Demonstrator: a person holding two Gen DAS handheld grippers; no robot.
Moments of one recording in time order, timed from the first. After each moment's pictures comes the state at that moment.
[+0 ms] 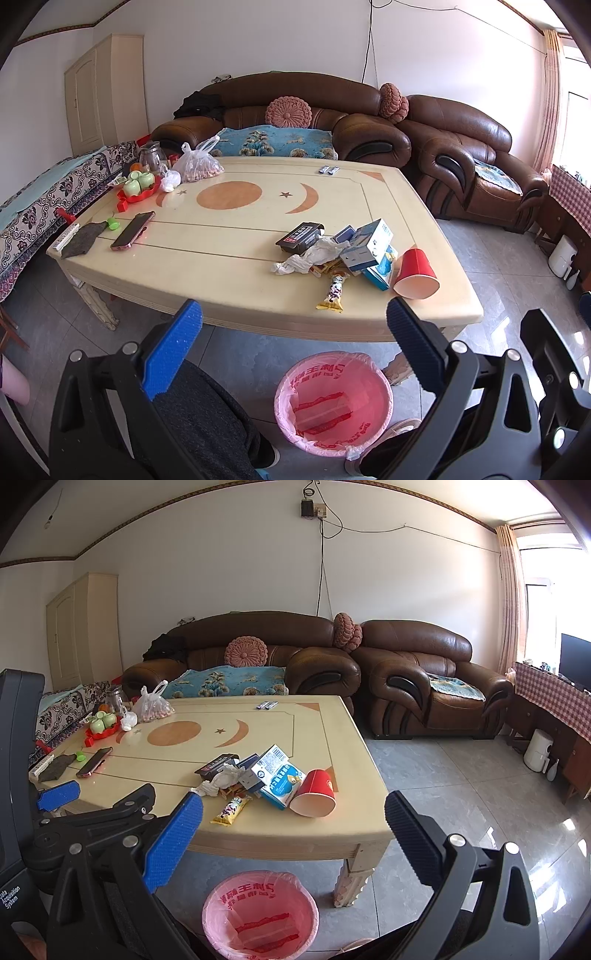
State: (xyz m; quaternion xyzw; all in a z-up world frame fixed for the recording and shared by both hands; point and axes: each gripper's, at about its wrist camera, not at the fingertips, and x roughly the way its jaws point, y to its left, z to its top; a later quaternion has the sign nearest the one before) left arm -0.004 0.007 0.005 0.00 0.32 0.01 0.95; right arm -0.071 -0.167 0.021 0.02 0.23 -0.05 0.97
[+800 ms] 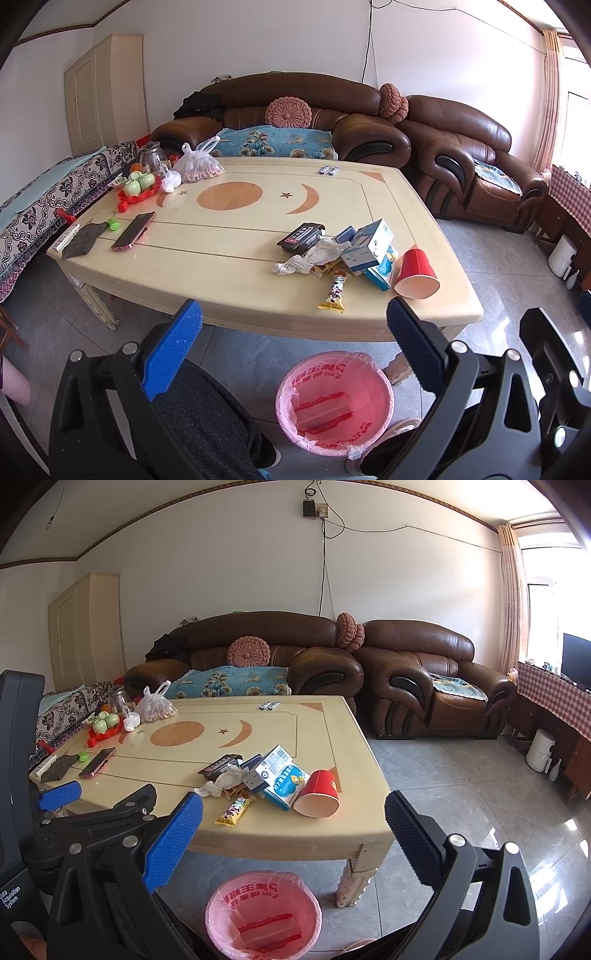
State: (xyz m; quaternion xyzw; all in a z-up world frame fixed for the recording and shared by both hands) left arm -0.003 0.010 0.006 0.00 0.32 0.01 0.95; right arm -0.070 -0.164 0.021 0.02 0.23 -0.04 0.97
